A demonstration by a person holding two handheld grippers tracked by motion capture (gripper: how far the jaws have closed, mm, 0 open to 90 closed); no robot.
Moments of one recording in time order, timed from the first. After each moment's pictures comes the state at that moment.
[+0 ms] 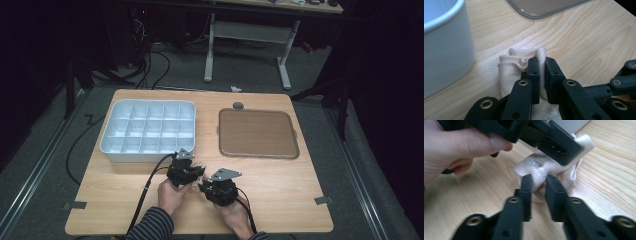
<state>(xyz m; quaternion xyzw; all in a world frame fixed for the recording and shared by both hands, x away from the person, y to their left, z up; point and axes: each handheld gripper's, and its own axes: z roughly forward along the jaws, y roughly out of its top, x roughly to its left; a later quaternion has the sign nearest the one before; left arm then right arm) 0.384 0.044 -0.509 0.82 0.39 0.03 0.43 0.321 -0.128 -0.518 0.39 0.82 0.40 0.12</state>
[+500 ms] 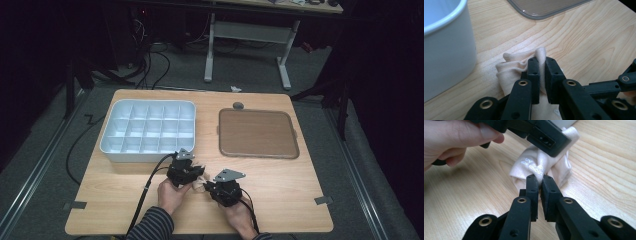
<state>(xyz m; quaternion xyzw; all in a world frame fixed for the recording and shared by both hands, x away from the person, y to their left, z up) 0.385 0.043 -0.511 0.82 0.39 0.04 0.42 0.319 -0.139 -0.520 0.39 0.82 0.39 0.13</state>
